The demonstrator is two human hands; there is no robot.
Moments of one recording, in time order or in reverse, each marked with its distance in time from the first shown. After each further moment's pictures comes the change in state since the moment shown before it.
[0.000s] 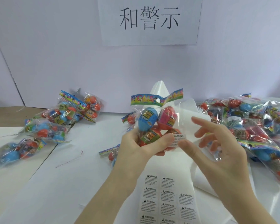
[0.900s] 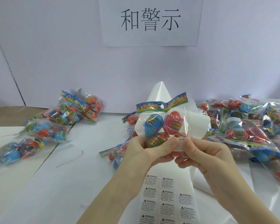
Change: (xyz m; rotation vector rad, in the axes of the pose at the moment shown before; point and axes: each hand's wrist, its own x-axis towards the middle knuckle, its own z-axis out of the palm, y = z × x) left_hand 0.000 -0.007 0.000 -0.110 -0.142 -0.128; right_hand 0.003 -0.005 -0.002 0.539 -0.324 0.447
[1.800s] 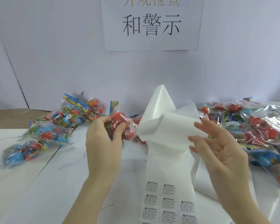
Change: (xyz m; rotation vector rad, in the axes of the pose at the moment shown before) left_hand 0.019 0.000 -0.053 0.843 0.798 0.522; right_hand 0.002 0.011 0.000 -0.186 0.408 -0.324
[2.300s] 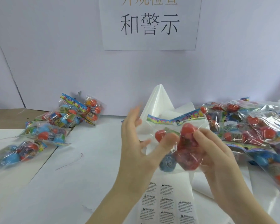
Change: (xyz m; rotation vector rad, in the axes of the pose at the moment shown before) left_hand -0.038 0.053 0.005 -0.612 -0.481 -0.156; right_hand 0.005 -0.007 -0.003 0.294 -0.272 0.304
